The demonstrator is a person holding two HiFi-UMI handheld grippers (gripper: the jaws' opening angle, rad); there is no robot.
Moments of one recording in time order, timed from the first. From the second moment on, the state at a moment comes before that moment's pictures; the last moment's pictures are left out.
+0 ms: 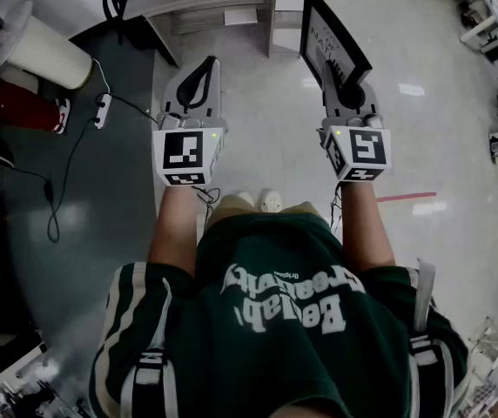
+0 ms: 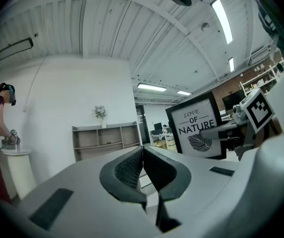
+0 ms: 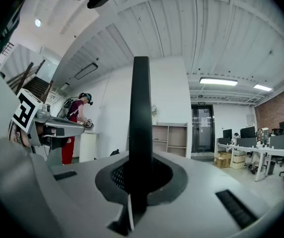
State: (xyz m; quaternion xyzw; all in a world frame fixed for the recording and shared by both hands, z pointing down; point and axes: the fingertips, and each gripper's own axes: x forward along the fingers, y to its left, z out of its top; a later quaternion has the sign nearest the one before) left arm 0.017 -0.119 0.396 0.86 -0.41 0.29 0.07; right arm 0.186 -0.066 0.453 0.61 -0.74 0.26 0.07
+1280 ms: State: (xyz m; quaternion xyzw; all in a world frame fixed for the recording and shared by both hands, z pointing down) left arm -0.085 -0.174 0.361 0.89 -0.37 0.26 0.08; right arm 0.075 -0.104 0.407 0.63 -0.73 0.26 0.07
